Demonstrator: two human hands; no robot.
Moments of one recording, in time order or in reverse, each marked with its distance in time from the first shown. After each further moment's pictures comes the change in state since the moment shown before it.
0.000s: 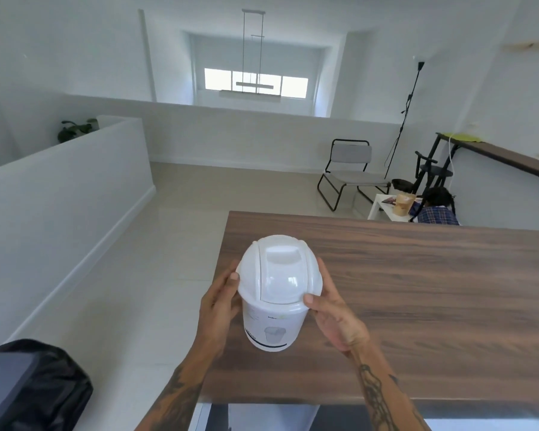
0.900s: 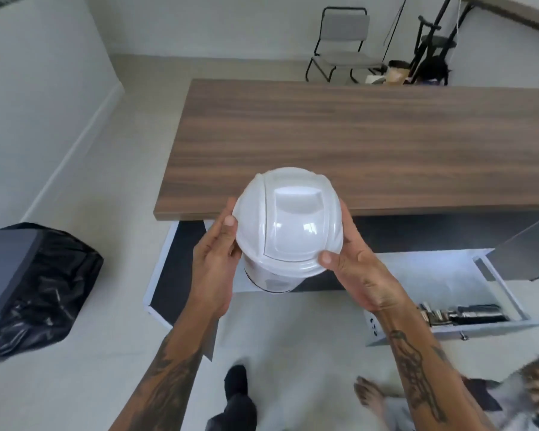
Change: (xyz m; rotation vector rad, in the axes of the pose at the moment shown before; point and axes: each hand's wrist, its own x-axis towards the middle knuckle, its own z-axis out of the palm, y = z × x) left_hand -0.240 -0.054 0.034 -0.139 -0.089 -0.092; right_hand -0.263 0.032 -0.001 0.116 0.008 0.102
